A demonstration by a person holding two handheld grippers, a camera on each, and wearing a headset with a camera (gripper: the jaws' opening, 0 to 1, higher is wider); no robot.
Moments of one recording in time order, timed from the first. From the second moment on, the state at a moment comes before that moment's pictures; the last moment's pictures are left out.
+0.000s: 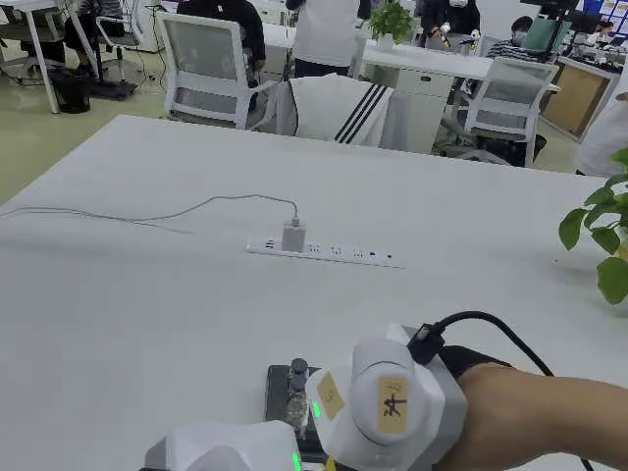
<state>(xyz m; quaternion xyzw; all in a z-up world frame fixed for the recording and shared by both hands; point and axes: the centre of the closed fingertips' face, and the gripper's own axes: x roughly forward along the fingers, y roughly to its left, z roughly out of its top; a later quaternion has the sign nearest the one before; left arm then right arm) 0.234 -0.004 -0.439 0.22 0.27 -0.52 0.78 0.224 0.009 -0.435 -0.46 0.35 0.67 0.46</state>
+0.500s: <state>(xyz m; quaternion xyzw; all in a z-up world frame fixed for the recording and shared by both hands) 0.230 -0.004 -0.443 0.20 0.28 -0.51 0.79 0.219 0.008 -0.438 -0.47 0.36 0.67 0.45</state>
